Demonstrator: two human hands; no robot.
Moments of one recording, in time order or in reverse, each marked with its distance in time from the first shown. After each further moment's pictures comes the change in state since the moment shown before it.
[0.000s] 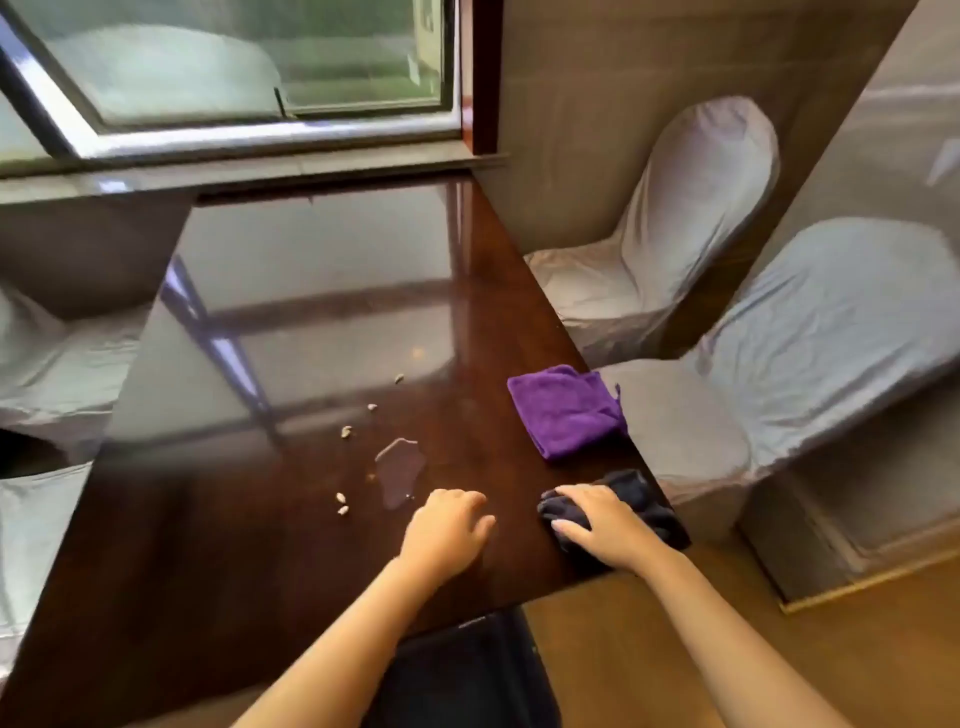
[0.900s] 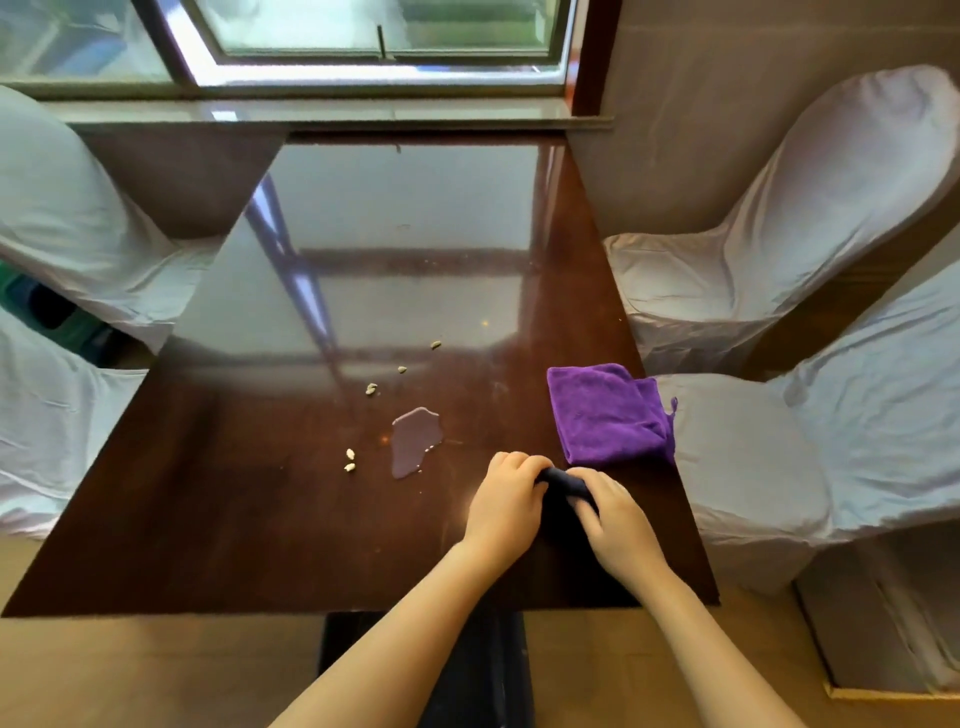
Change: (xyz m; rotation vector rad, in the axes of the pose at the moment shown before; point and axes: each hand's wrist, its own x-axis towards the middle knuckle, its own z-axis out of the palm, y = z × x) left_hand 0.045 0.056 0.041 -0.264 0.370 -0.035; right_hand 0.038 0.025 0.008 0.205 0.202 -0.243
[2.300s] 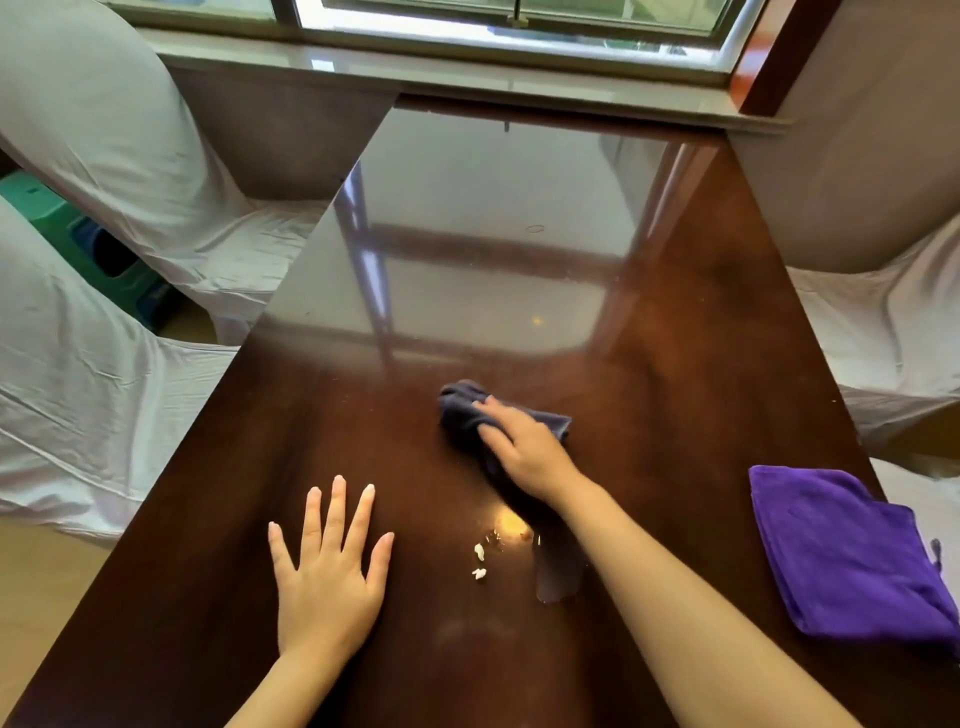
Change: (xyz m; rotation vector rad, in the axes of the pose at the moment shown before) left_hand -0.040 -0.280 -0.140 0.554 0.063 -0.603; right_hand 0.255 -0.143 0.202 0.114 -0.292 -0.280
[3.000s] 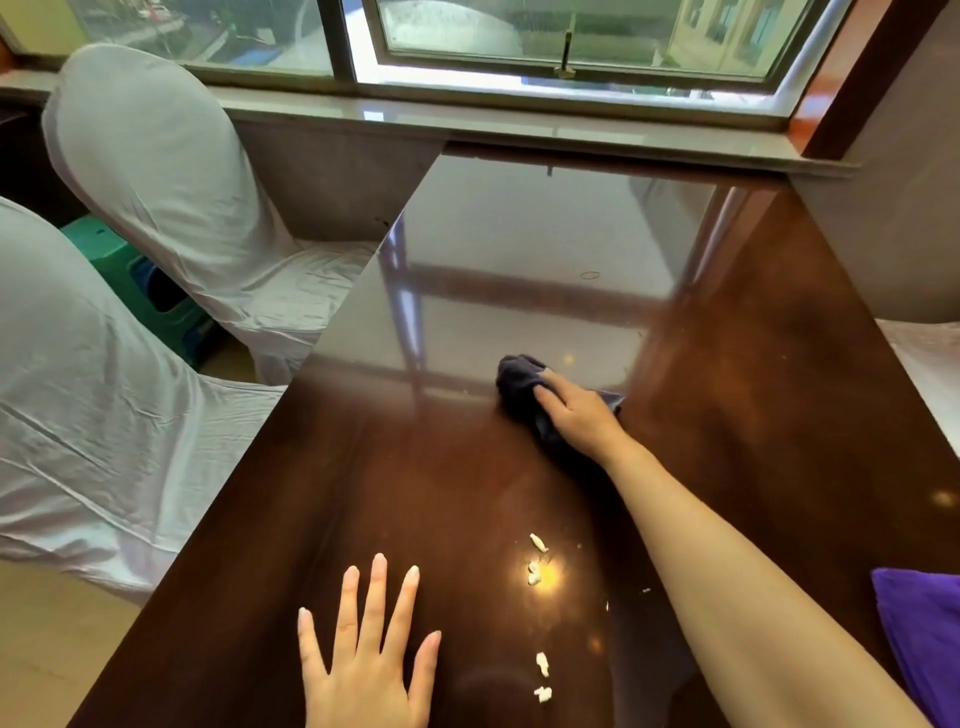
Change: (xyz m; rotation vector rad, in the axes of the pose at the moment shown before) left_hand 0.012 -0.011 0.018 -0.100 0.148 0.050; right_hand 0.124 0.025 -0.025 -0.046 0.076 0.052
